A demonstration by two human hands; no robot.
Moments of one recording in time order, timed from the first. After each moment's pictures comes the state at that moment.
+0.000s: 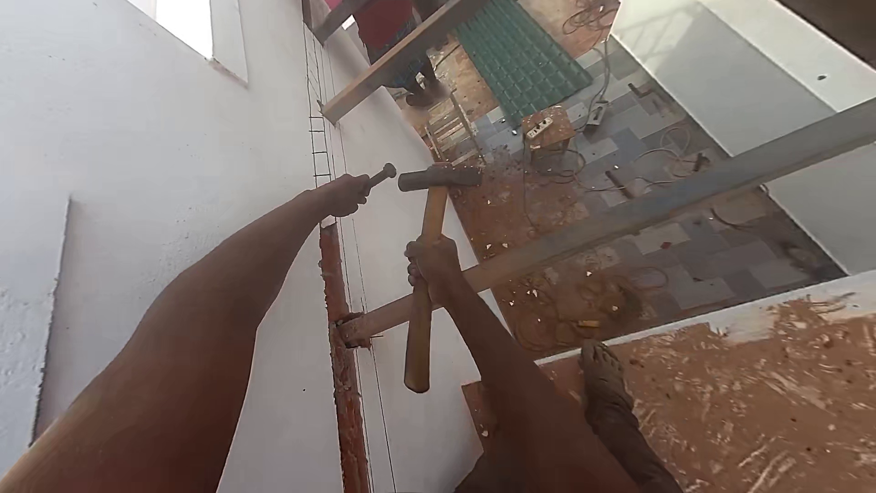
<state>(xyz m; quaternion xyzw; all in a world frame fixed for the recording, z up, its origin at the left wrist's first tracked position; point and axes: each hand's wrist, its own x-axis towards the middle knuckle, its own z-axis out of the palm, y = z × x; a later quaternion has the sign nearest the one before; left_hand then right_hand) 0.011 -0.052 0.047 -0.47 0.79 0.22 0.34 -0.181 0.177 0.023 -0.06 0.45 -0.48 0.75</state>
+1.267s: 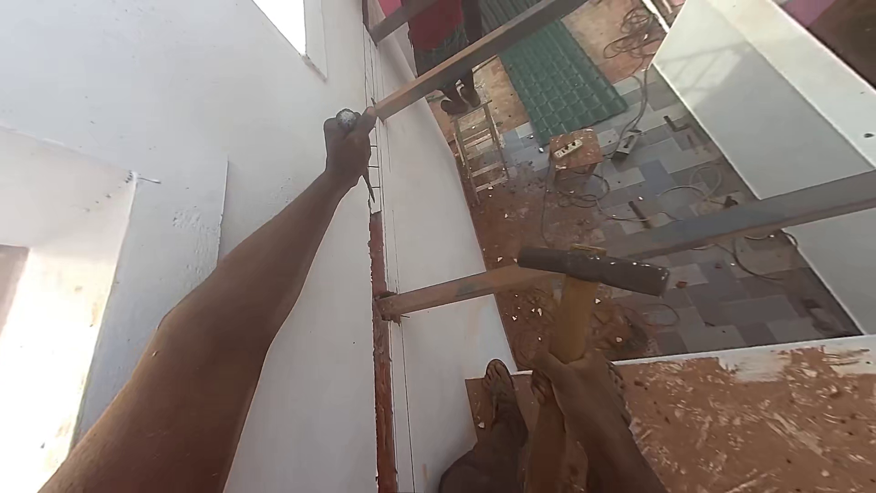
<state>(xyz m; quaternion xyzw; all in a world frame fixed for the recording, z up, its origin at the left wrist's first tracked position) 0.026 -0.026 0.171 -0.50 0.66 0.33 -0.46 -0.245 0.328 0.073 -0.12 0.61 -0.43 0.65</state>
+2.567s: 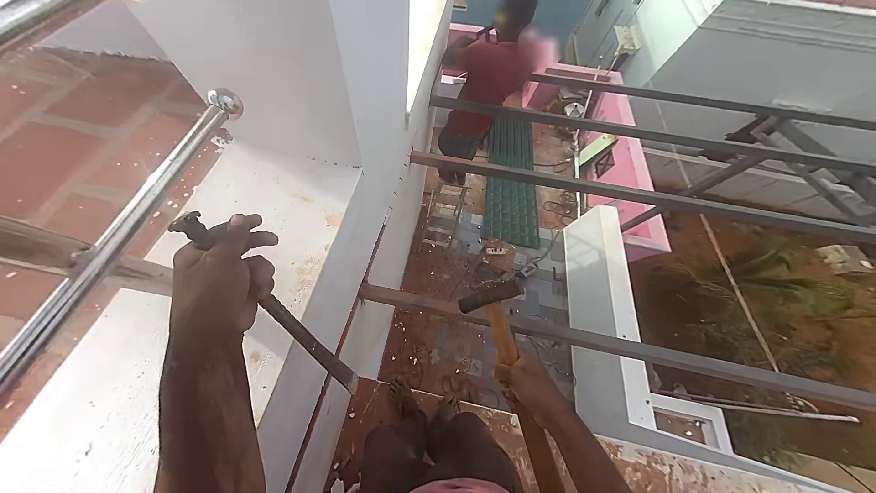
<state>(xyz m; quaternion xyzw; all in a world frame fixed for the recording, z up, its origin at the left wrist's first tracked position) 0.085 0.356 0.494 -0.68 0.13 0.30 -0.65 -0.312 0.317 0.317 -0.41 0.66 -0.07 0.62</state>
